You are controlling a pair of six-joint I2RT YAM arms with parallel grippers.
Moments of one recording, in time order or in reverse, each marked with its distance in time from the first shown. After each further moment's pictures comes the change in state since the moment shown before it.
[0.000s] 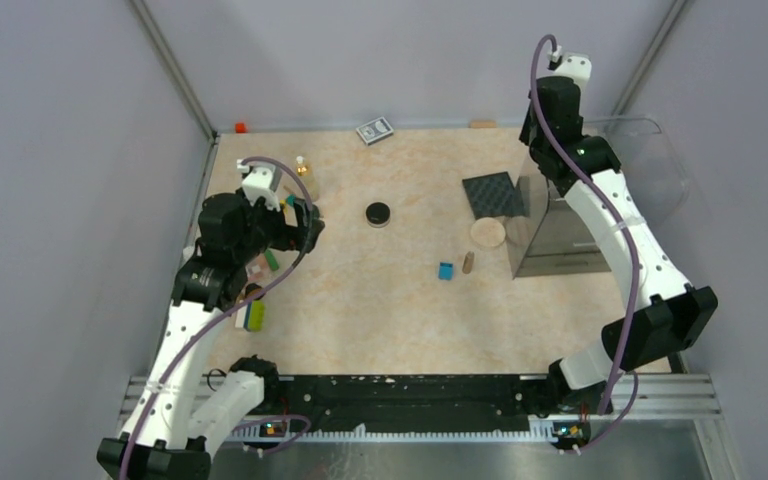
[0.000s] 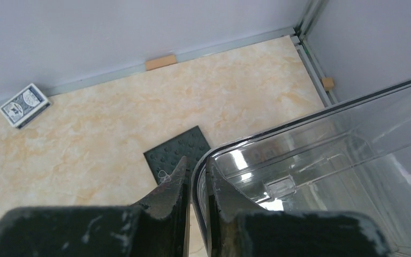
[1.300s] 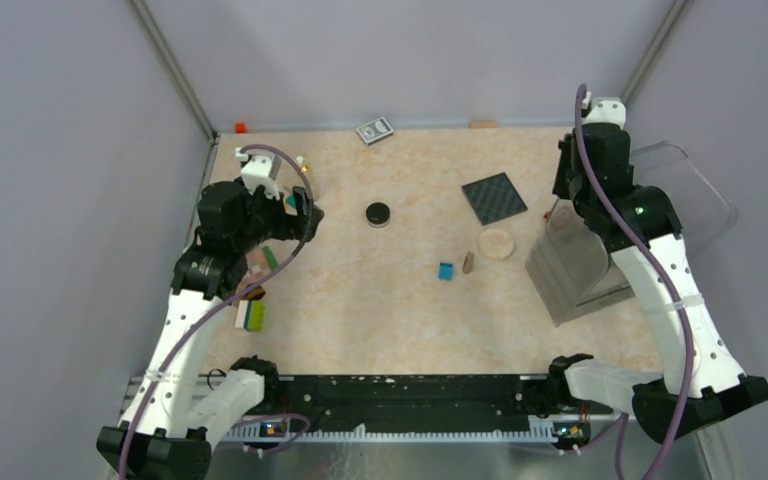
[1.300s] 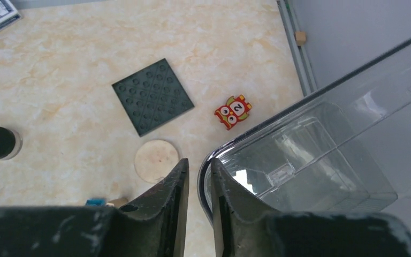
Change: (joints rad) left arm 0.000 0.051 0.054 0.003 -0.018 0.001; right arm -0.005 -0.325 -0.146 -0.305 -0.068 -0.051
